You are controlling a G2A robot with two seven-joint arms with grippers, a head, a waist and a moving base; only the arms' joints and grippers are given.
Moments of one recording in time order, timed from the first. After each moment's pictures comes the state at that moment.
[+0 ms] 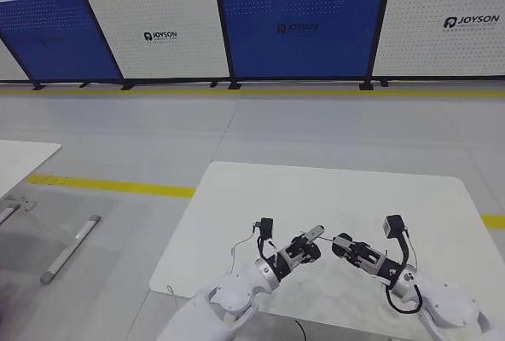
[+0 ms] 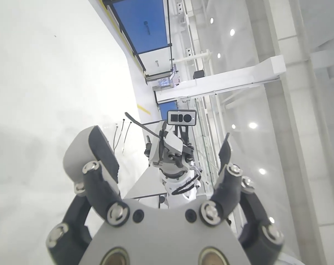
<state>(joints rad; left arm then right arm) 1.44 -1.24 -0.95 -1.64 -0.26 -0.17 -0.18 -1.29 -0.93 0.98 -1.60 0.42 -0.17 0.56</state>
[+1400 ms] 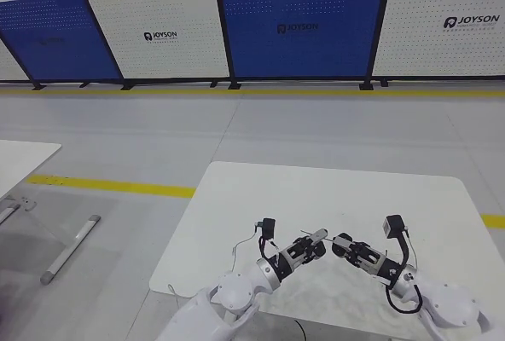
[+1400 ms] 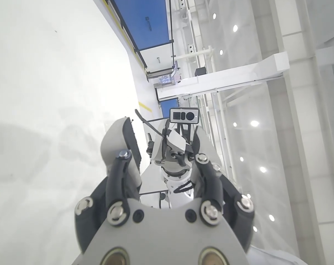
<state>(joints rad) 1.42 -1.24 -0.94 -1.63 -0.24 -0.15 -0.18 -1.29 -0.93 0.98 -1.60 0.42 -0.17 0.56</state>
